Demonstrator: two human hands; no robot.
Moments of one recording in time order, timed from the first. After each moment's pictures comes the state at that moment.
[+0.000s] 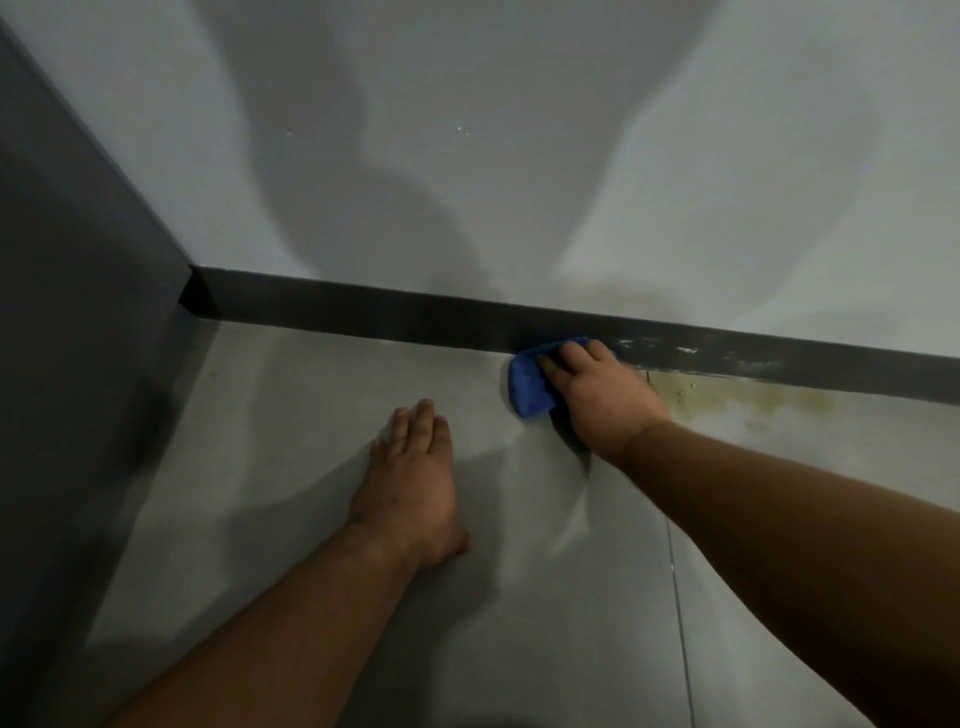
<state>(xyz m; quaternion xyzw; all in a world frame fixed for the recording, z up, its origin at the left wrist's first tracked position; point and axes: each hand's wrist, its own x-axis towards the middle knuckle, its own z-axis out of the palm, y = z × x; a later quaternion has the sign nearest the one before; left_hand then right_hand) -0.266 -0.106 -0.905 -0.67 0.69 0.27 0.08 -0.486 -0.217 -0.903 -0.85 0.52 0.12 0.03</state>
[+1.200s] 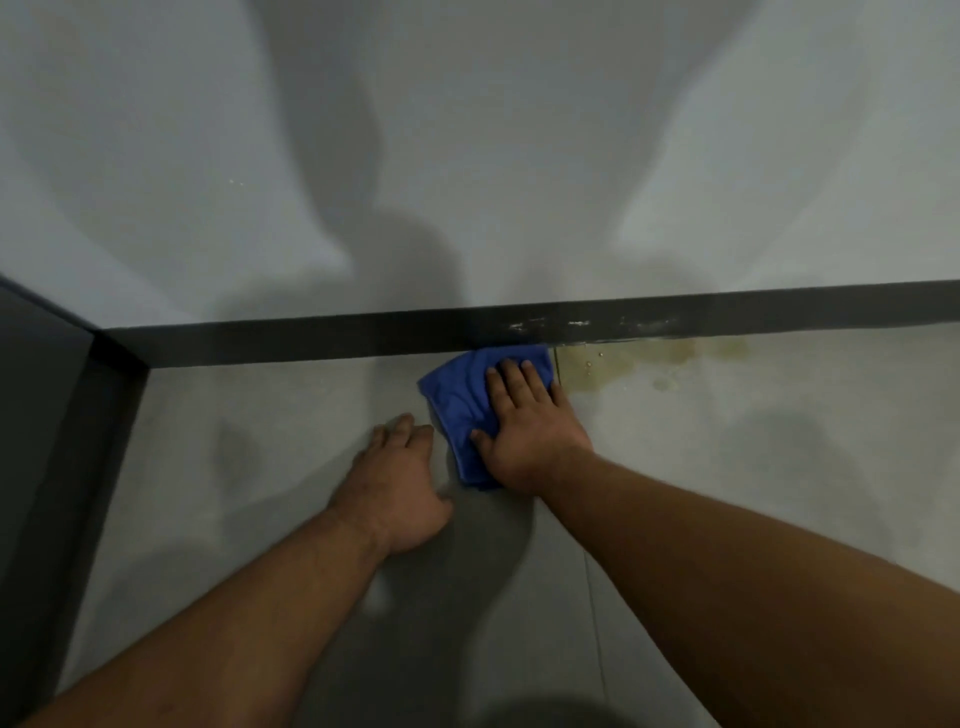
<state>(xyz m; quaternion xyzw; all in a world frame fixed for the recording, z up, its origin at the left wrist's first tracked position) -0.350 -0.119 -0.863 -0.67 0.66 0.33 0.13 -0.528 -0.169 -0.923 -0.76 0.60 0.09 0.21</state>
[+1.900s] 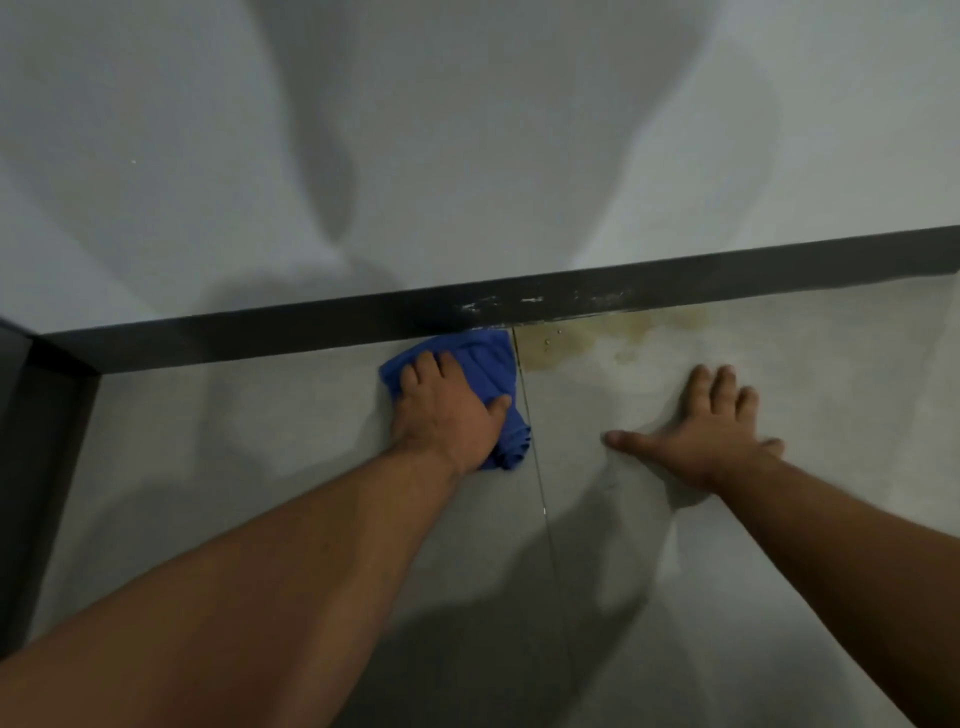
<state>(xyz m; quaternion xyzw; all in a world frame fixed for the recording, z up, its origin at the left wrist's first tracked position) -0.452 -0.159 -0.894 -0.72 0.68 0.16 0.03 -0.726 -0.115 -0.915 -0.48 0.82 0.11 0.28</state>
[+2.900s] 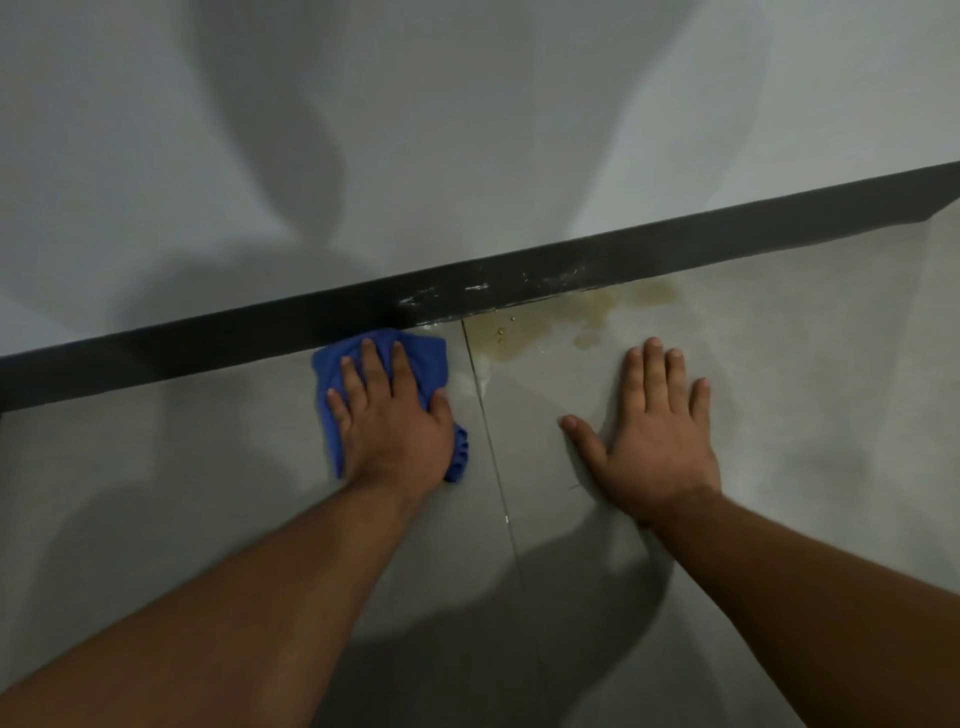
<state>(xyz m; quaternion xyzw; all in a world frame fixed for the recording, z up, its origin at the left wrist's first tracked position) -0.454 -0.157 -0.943 -0.72 0.68 0.12 0.05 -0.709 -0.093 -0.961 -0.62 0.78 0.02 0.08</state>
